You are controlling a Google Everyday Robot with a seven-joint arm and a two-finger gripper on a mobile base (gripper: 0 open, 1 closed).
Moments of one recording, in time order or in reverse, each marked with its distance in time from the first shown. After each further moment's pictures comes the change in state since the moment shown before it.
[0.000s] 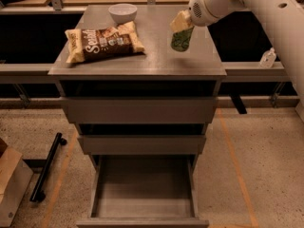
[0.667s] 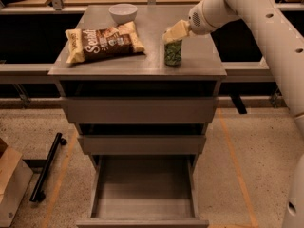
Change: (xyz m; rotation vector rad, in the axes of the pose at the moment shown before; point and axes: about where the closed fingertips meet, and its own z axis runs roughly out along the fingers) arm 0.020 -0.017 0.042 -0.036 0.044 0.082
